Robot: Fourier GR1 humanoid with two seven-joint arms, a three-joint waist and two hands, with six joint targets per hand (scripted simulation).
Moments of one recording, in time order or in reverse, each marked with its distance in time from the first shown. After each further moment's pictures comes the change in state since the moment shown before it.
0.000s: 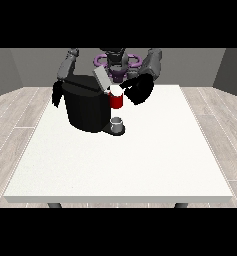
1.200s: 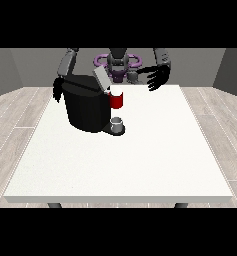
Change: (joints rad) left arm 0.482 -0.344 0.007 -0.116 0.230 -0.072 -0.294; right arm 0.250 -0.066 -0.147 0.245 -0.072 0.067 -0.168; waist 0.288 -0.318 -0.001
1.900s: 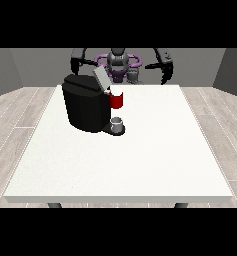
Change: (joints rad) left arm 0.469 0.000 0.040 0.015 0.081 -0.073 -0.085; right arm 0.183 0.163 0.280 -0.320 0.149 -0.069 0.150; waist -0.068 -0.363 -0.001
